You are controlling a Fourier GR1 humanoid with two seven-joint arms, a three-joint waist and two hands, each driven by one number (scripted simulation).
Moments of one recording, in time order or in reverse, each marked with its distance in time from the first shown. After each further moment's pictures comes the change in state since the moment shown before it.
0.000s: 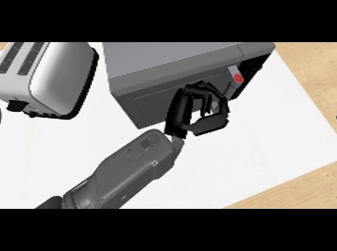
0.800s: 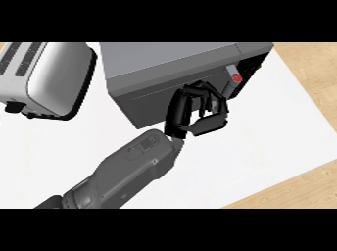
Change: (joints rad) left arm -0.007 0.000 -0.019 0.023 0.066 -0.007 -0.107; right arm -0.046 -0.046 -0.047 0.001 -0.082 -0.013 0.045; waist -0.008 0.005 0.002
